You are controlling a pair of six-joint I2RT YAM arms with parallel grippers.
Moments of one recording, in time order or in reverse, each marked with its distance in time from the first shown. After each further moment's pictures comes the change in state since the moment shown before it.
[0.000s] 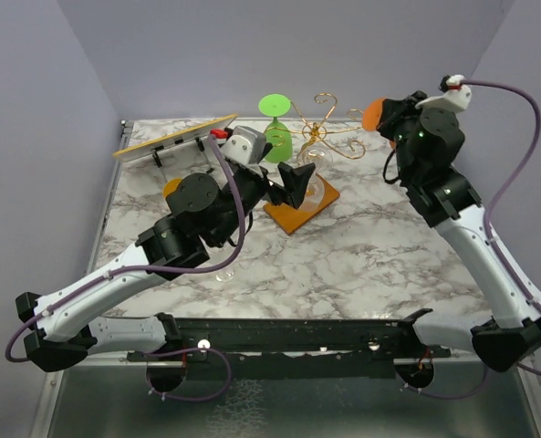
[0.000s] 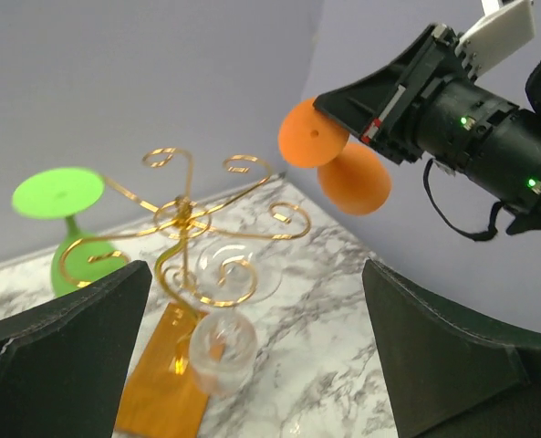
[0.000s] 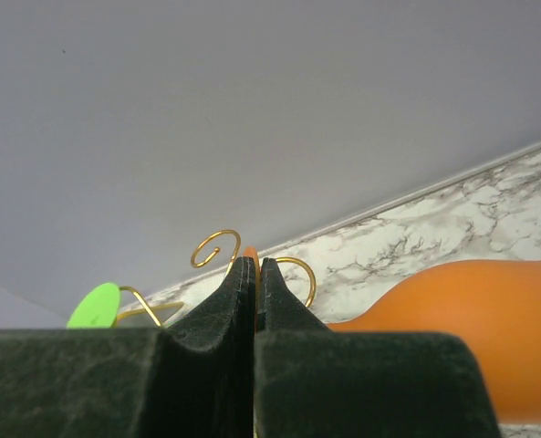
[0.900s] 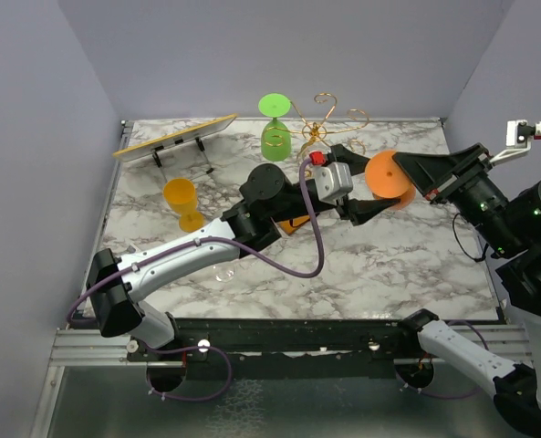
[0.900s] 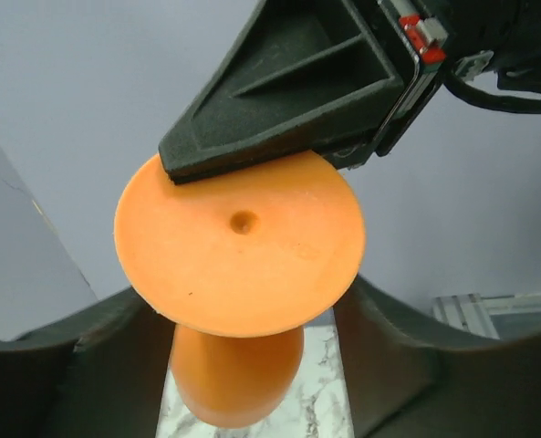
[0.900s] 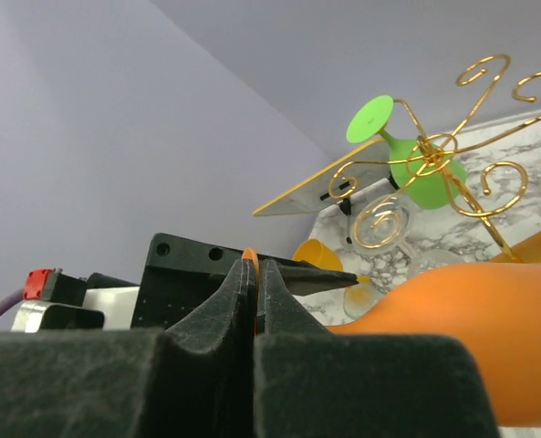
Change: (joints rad) left arm 0.002 0.370 0.067 0.500 0.751 0.203; right arm 0.000 -0.336 0.107 -0.400 -0.654 0.348
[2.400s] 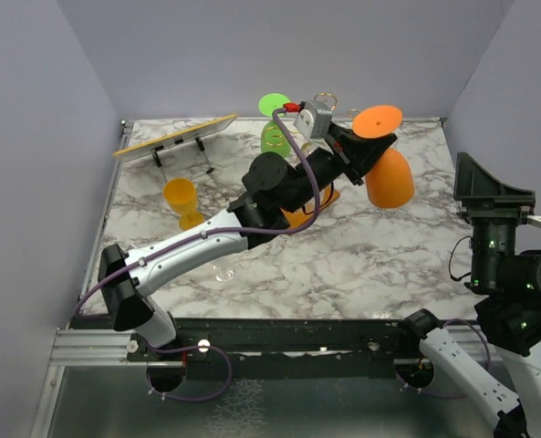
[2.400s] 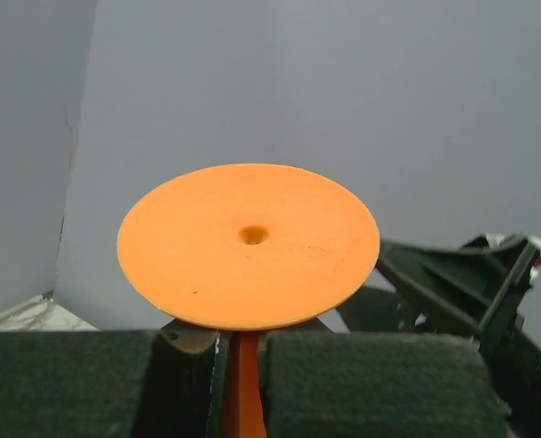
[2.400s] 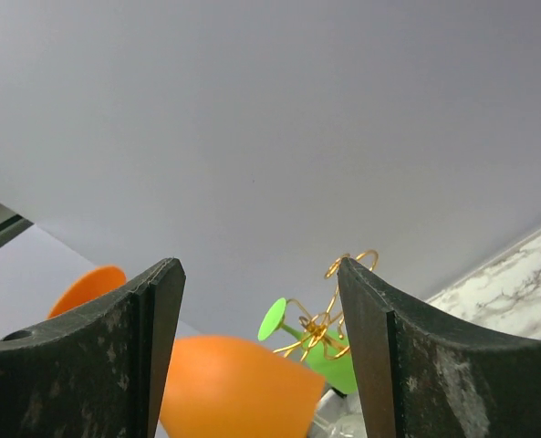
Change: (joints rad) left arm -0.002 0.096 0.178 0.030 -0.448 -0.497; right arm 0.000 -0.392 -0.575 0.525 0.639 -0.041
